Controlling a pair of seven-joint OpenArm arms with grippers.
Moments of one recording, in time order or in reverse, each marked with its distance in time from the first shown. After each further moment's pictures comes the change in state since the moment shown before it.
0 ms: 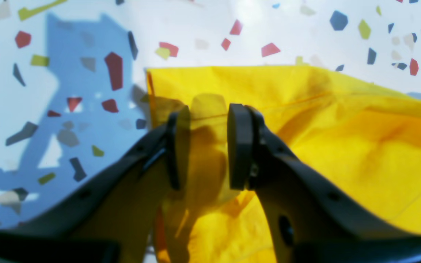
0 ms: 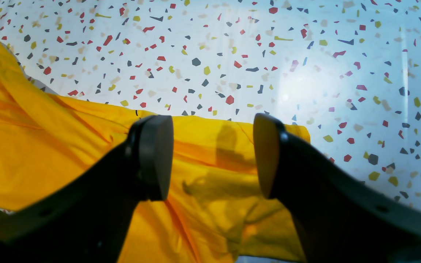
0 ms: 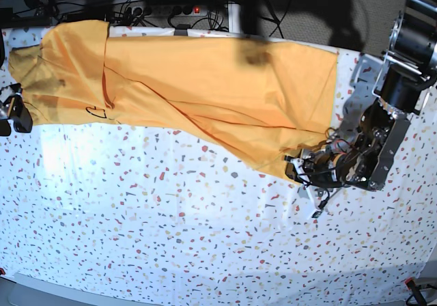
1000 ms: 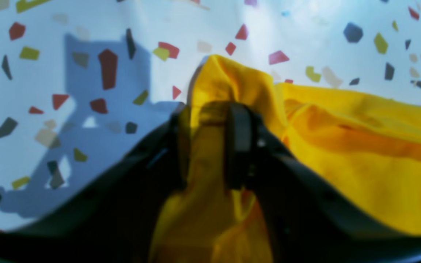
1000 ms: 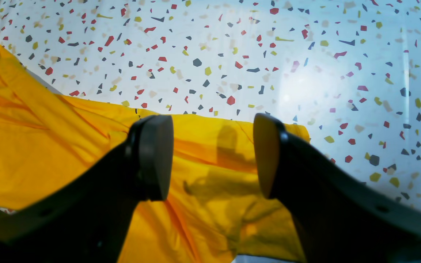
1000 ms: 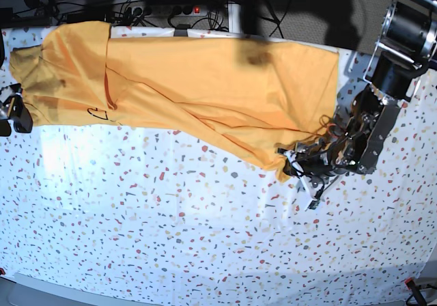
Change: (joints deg) left arm 4.0 1.9 -0.2 0.1 5.7 1.6 -7.8; right arm 0.0 0.0 0.0 0.0 0.2 0.0 0.0
